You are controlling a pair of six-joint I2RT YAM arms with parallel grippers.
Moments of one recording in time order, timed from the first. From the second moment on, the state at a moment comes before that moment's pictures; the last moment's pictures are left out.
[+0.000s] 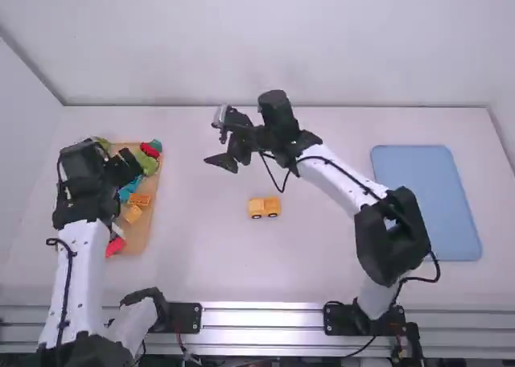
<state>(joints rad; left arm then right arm) 0.36 1.04 0.88 -0.51 -0.04 -0.34 0.58 1.86 1.43 -0.04 -0.83 -0.44</state>
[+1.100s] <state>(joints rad) 0.51 1.07 0.88 -0.51 -0.06 -0.44 0.70 2.01 1.61 -0.19 -0.61 -0.46</state>
